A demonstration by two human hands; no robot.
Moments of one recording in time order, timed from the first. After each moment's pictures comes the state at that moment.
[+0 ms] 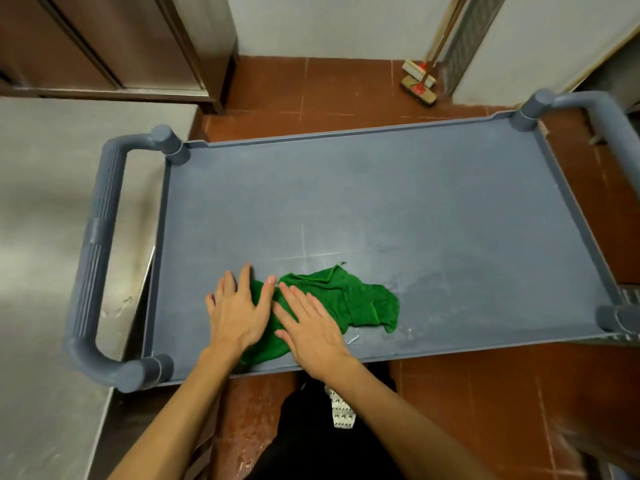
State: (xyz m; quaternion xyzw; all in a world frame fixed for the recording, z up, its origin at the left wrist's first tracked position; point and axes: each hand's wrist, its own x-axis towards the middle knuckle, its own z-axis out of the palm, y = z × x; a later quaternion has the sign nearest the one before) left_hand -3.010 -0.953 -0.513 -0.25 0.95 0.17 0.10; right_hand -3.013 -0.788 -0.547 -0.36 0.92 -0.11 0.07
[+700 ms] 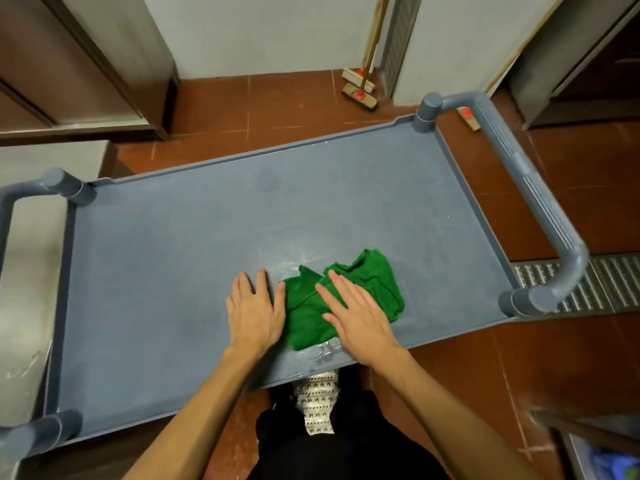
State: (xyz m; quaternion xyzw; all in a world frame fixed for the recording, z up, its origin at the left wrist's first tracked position) left_hand -3.081 -0.783 -0.514 -0.16 0.97 0.14 0.10; right_hand -3.084 -0.568 -0.544 -0.25 0.96 -0.12 0.08
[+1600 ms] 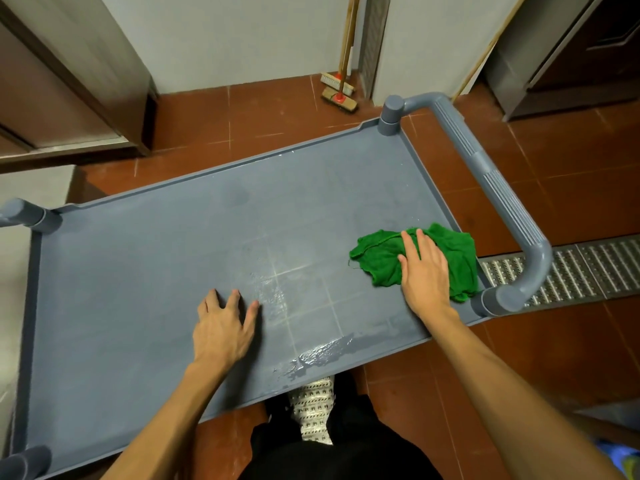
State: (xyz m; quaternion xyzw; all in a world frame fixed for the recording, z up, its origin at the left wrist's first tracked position) left_hand -3.088 -0.781 -0.502 -0.16 0.97 0.11 0.15; right_hand -3.171 -0.426 -0.546 0.03 0.99 -0.13 -0.01
